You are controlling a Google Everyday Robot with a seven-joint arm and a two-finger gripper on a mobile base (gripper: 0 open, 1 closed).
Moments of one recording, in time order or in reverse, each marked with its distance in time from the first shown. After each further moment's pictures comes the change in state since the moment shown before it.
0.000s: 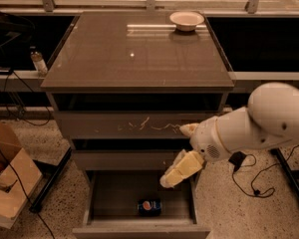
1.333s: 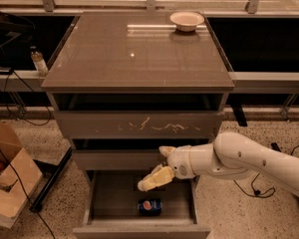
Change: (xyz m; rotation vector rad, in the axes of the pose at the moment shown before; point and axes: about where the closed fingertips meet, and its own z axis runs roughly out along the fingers) arm 0.044 -0.044 0.147 -0.094 -0.266 0.174
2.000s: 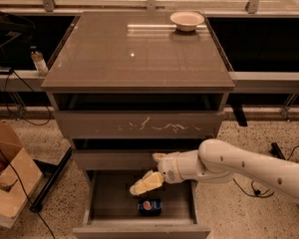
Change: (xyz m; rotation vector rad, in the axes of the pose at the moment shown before) arm 0.033 -0.021 0.047 0.013 0.040 0.031
